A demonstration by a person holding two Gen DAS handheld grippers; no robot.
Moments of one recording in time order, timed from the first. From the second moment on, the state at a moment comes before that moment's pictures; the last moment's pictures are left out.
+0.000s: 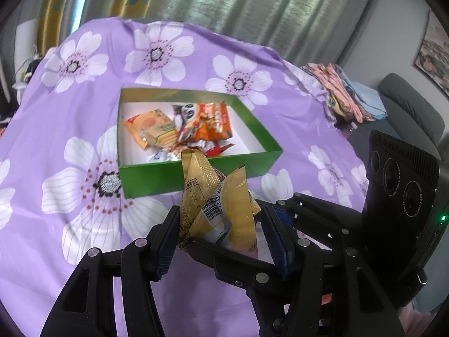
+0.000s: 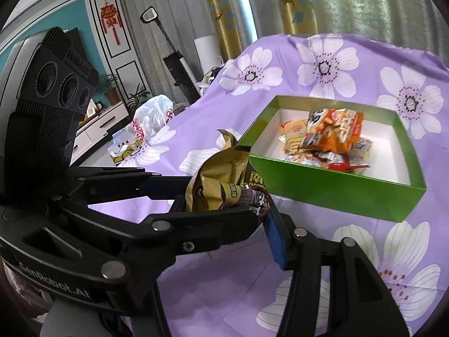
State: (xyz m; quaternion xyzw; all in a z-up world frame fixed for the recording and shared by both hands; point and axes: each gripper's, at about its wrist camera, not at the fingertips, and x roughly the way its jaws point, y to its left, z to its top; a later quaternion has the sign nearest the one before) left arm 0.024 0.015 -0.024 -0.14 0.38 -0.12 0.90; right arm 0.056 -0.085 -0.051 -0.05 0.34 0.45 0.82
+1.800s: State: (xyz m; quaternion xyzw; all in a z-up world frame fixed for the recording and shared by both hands) left arm 0.179 0.034 -0.061 -0.16 0.44 -0.12 0.88; right arm 0.197 -0.057 -0.072 -0.08 0.40 0.38 0.83
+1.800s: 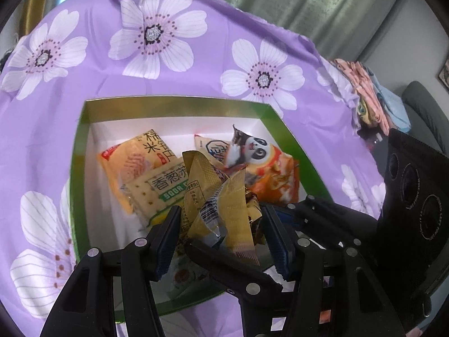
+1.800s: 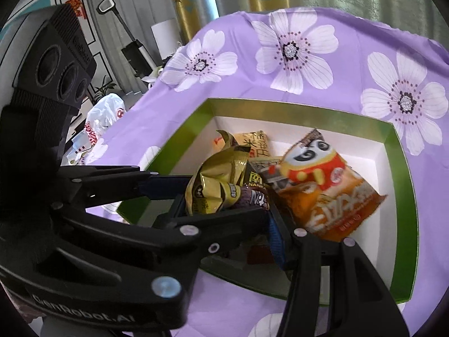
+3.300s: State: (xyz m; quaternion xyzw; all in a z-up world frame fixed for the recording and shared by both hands) left arm 0.170 0.017 -0.029 -0.07 0.43 -0.02 0.90; right arm 0.199 -0.082 -0.052 -0.11 0.40 0.30 0.86
